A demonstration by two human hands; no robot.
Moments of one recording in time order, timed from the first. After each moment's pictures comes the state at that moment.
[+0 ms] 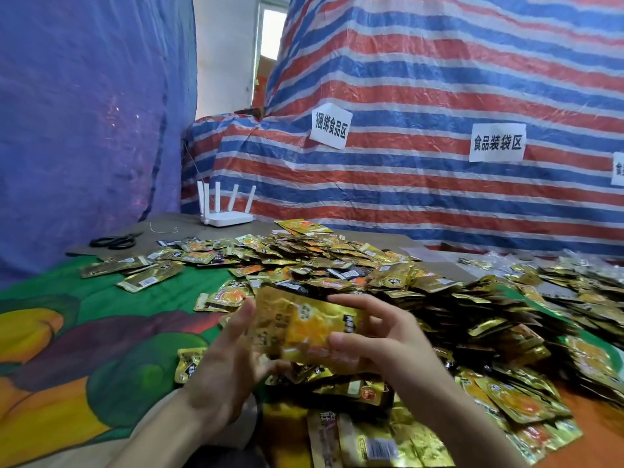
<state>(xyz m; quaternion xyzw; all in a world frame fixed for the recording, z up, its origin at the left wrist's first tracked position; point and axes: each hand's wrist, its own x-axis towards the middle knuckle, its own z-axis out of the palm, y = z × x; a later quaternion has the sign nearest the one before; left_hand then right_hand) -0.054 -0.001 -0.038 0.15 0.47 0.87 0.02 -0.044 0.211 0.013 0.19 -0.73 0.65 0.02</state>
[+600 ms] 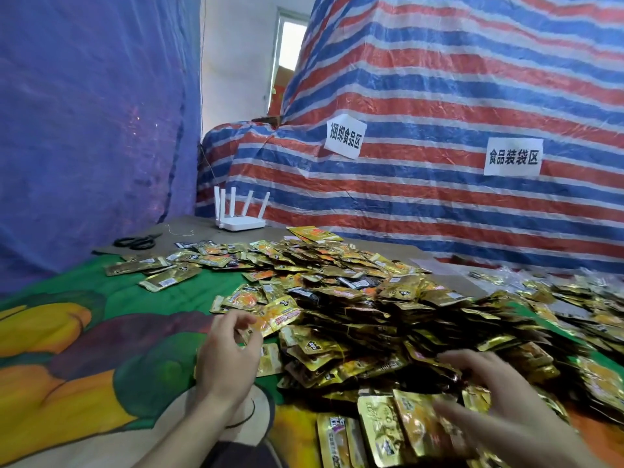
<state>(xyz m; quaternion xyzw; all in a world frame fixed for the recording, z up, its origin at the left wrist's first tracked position) -0.069 -0.012 -0.052 -0.07 0.78 0.53 -0.33 -0.001 0.295 0.021 0.05 -0.98 0.21 0.04</state>
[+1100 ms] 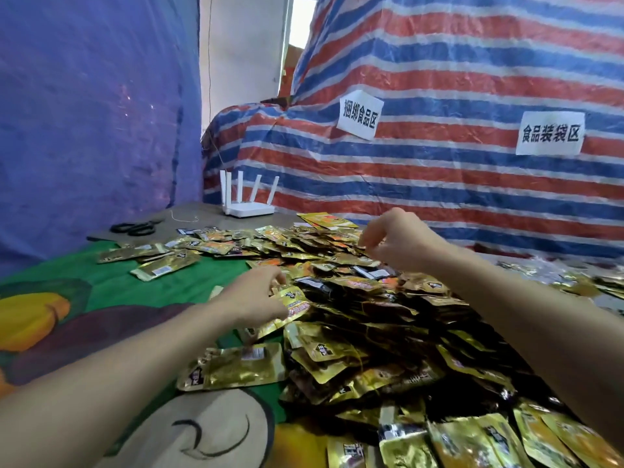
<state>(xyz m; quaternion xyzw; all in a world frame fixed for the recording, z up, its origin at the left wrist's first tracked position) -0.179 -0.038 -0.011 0.06 0.95 0.29 -0.07 -0.203 0.200 0.092 0.21 -0.95 0.17 0.16</state>
